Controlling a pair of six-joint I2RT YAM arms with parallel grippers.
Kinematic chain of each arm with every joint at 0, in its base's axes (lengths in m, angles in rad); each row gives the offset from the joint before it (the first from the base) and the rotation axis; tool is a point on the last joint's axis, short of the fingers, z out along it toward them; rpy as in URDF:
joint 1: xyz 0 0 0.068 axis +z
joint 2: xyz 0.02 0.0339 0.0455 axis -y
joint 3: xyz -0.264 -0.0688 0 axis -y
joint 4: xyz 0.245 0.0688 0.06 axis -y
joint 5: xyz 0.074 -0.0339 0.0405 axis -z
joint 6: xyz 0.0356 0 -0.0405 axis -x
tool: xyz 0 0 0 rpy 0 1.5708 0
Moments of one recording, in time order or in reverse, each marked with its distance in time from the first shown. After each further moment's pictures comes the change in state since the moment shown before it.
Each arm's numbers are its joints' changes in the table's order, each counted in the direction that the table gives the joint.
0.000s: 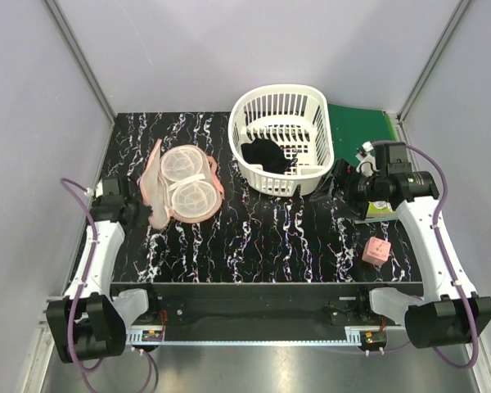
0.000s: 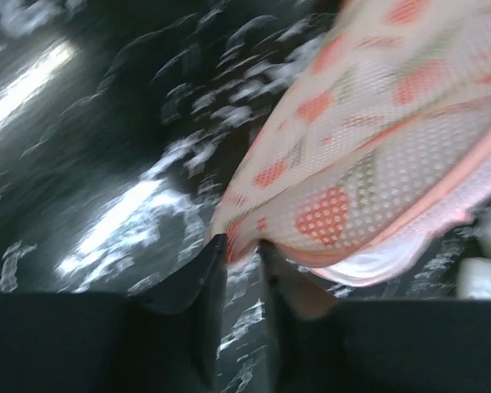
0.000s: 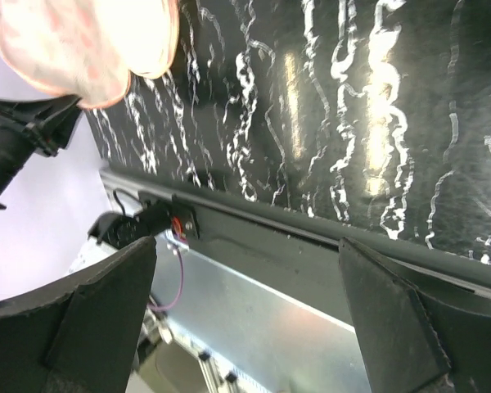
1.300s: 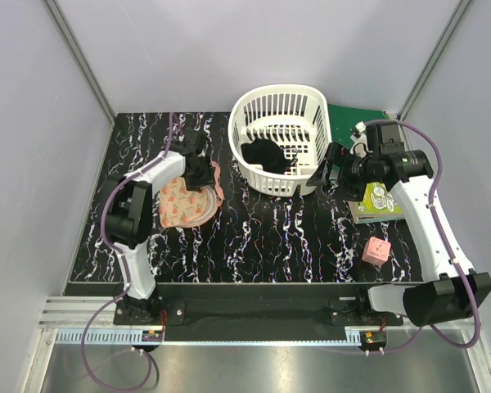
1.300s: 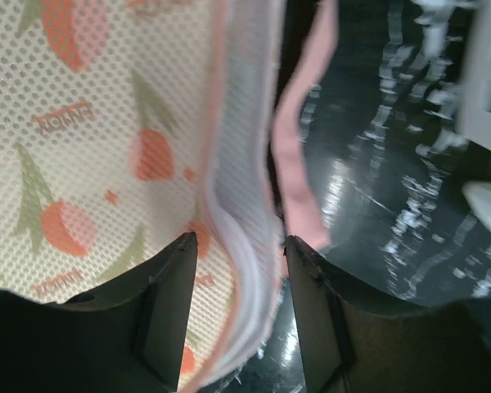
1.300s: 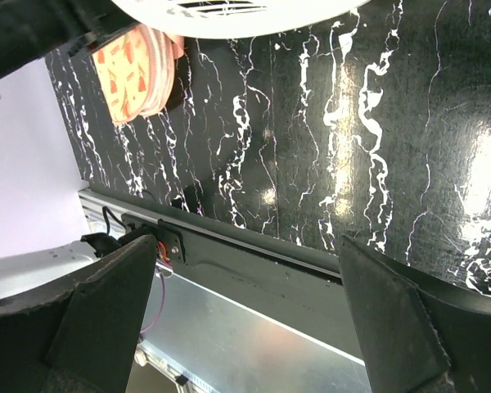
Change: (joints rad) left arm -0.427 -0.845 0.622 0.037 0.082 -0.296; right arm 0.073 -0.160 0.199 -0.006 0.106 0.021
